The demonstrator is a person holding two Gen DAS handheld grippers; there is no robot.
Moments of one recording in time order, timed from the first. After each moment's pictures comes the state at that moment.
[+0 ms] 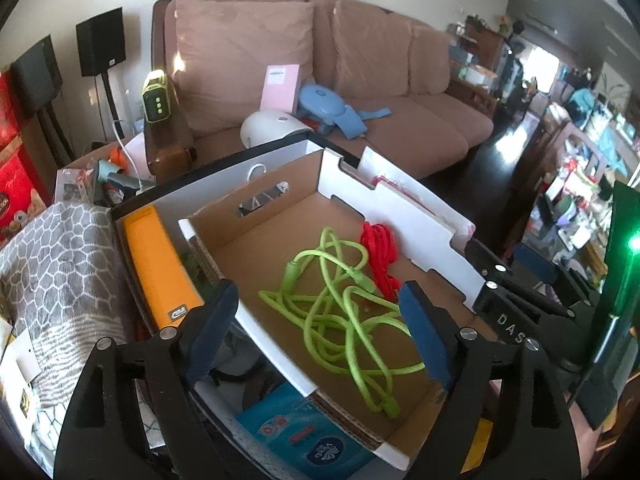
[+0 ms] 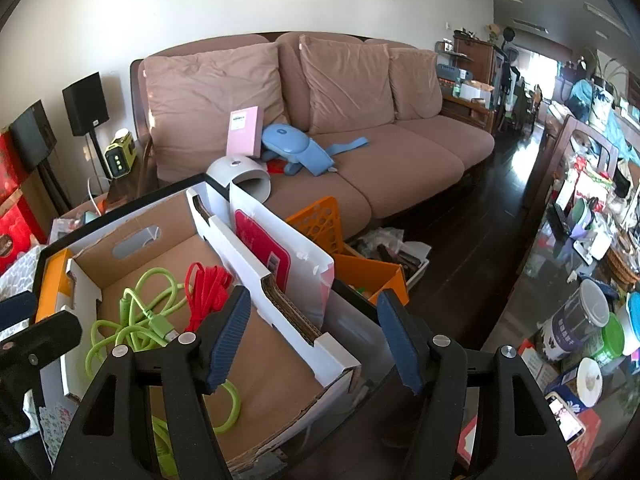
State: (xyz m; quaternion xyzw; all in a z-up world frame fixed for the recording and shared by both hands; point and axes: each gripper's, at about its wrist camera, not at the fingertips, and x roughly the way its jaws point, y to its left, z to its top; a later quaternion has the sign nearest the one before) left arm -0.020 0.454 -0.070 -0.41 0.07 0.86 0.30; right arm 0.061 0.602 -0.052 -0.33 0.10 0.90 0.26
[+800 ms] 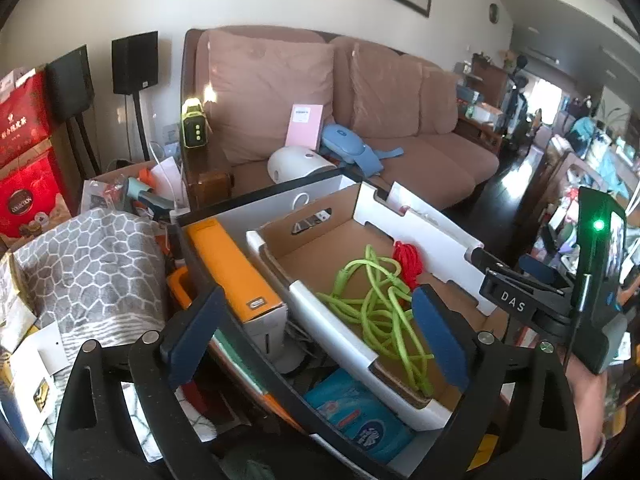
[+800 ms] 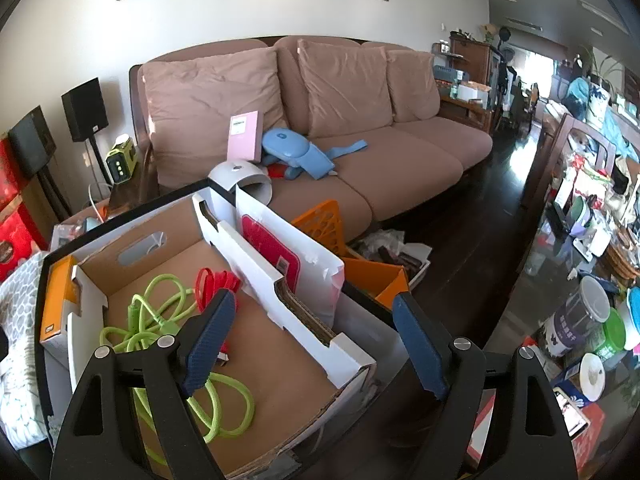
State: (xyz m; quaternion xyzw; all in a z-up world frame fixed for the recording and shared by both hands) left arm -0.005 0.390 -0.048 -0.35 0.04 0.89 0.28; right arm 0.056 0.594 -0.046 -0.32 0.10 0.90 0.26
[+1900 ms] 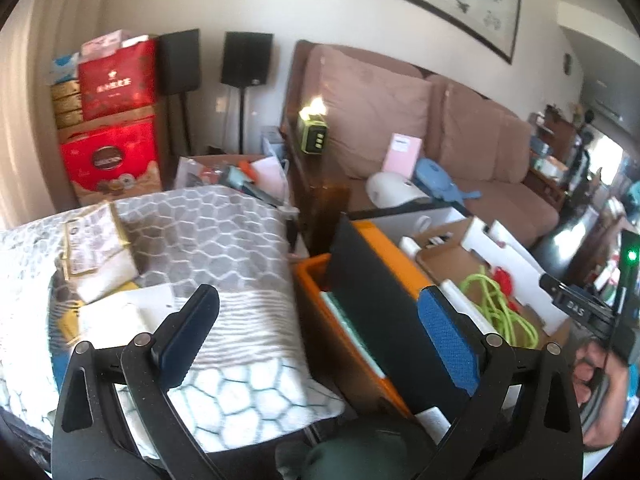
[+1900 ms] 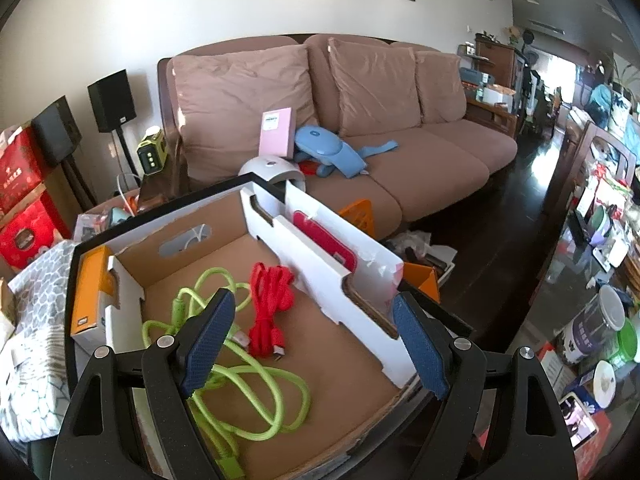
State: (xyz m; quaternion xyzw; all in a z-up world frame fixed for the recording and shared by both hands) left arm -0.013 0.252 -0.045 -0.33 -0.03 0.93 0.15; right arm 0.039 0.559 -0.036 -0.32 0.10 0.92 0.21
